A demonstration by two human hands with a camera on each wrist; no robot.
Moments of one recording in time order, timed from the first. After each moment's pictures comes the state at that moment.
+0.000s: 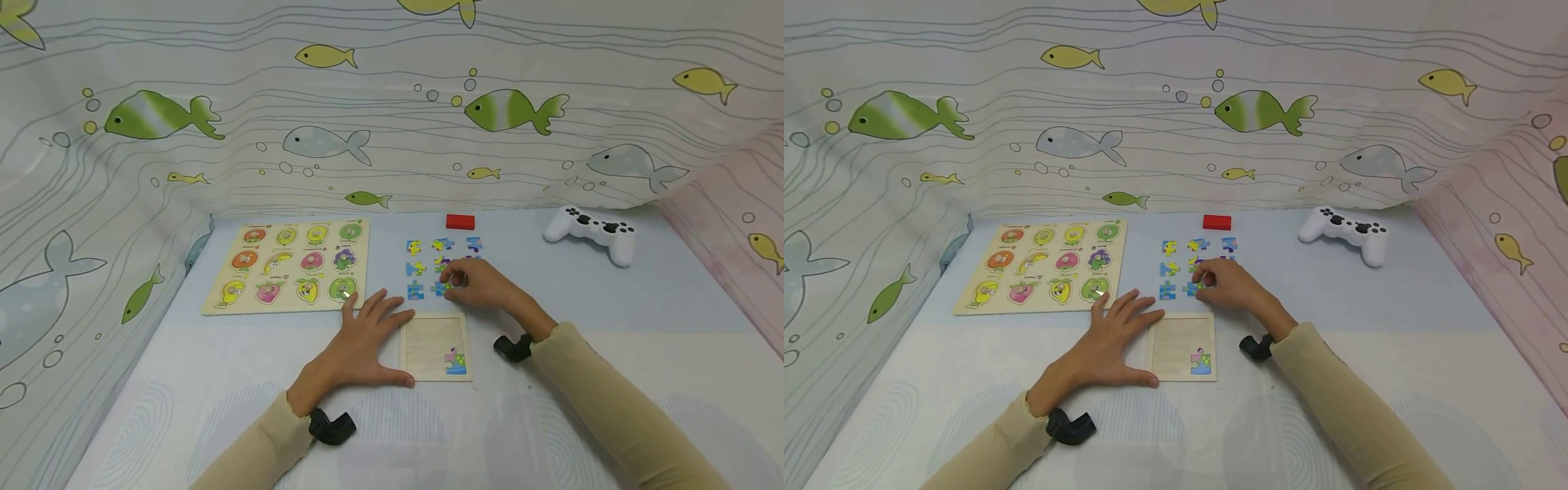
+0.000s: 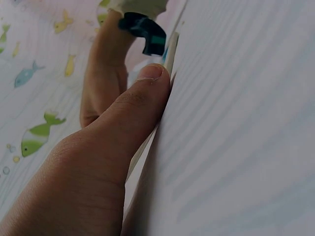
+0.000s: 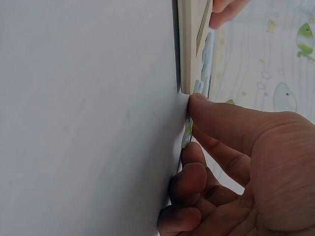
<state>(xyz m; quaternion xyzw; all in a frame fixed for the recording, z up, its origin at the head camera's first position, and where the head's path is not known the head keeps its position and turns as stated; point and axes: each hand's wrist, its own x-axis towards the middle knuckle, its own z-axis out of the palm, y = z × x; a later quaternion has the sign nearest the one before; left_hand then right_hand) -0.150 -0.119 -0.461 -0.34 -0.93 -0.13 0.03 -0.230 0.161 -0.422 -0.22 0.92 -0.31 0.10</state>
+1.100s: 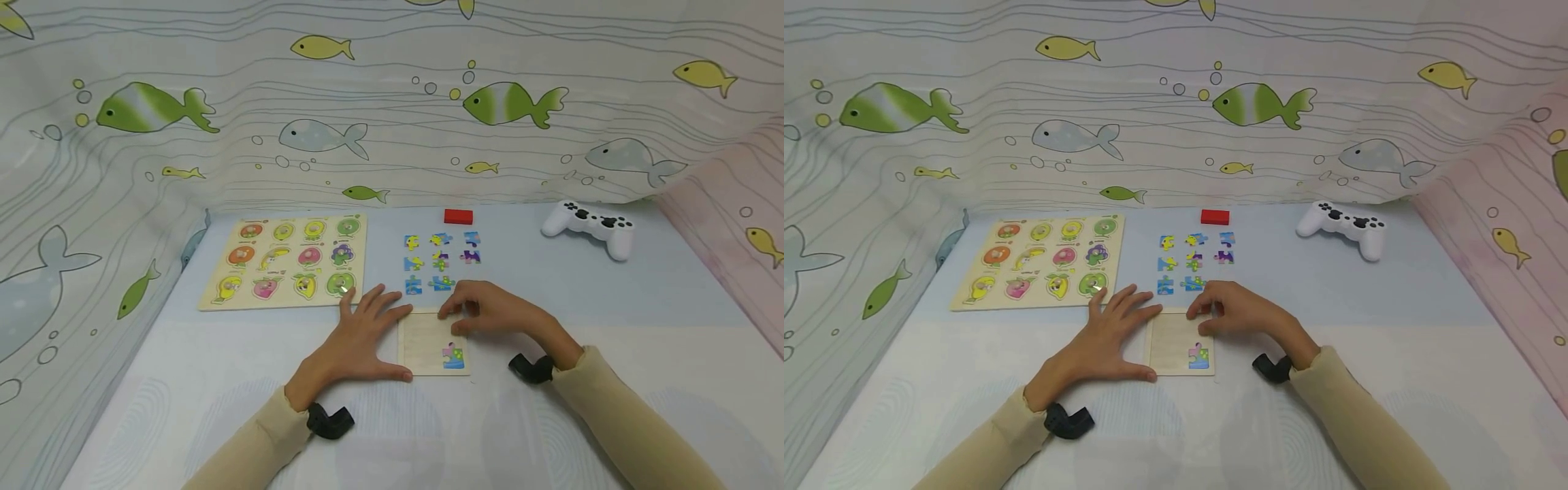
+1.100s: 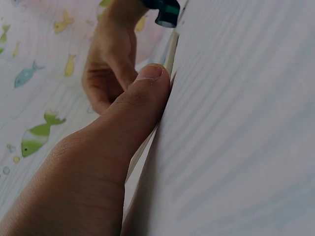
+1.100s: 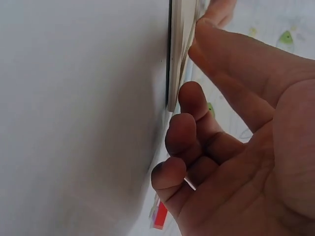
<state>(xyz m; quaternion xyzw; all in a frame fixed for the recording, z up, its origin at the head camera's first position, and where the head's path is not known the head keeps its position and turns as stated) -0.151 -0.119 -0.460 -0.34 -0.93 -0.13 0.03 -0.188 0.180 -0.420 -0.33 0.86 -0.34 0.17</state>
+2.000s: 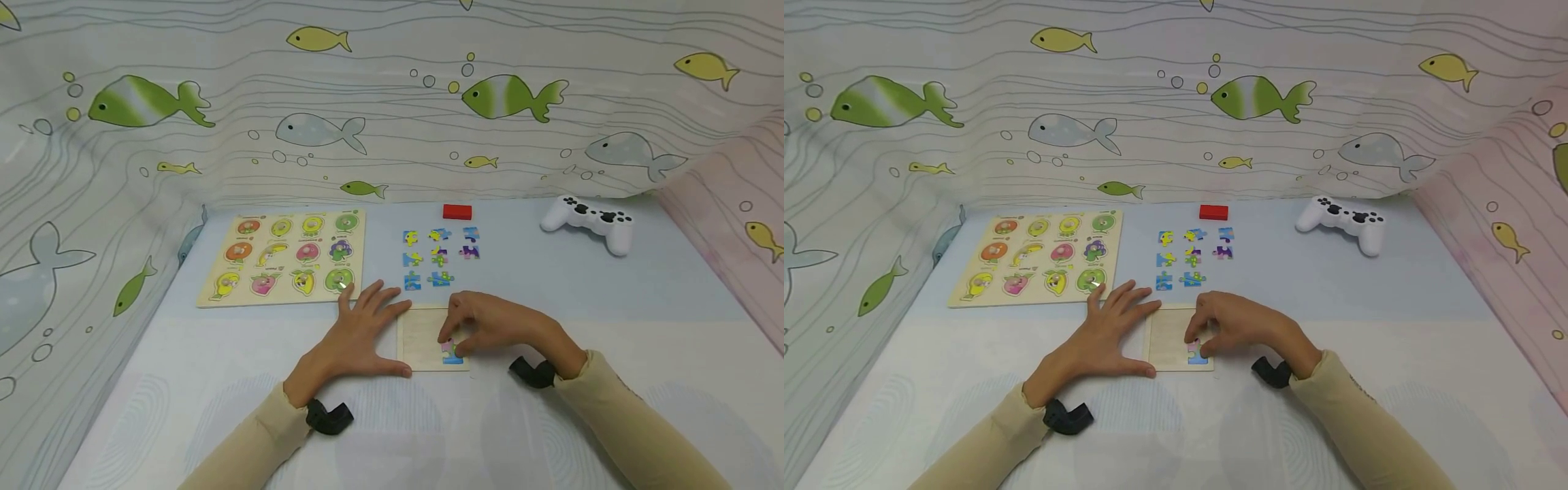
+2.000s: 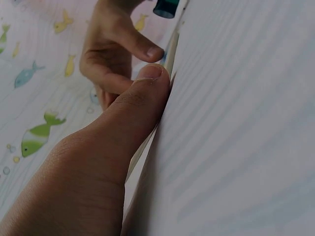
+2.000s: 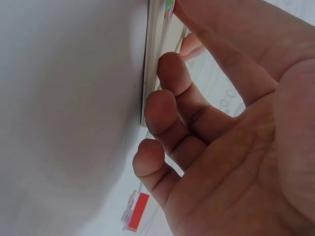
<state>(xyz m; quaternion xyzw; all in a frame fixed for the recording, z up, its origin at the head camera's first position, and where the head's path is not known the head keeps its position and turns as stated) -0.152 -0.119 -0.460 -0.34 -0.93 -0.13 0.03 -0.166 0.174 -0.410 -0.38 0.85 -0.30 0.21</state>
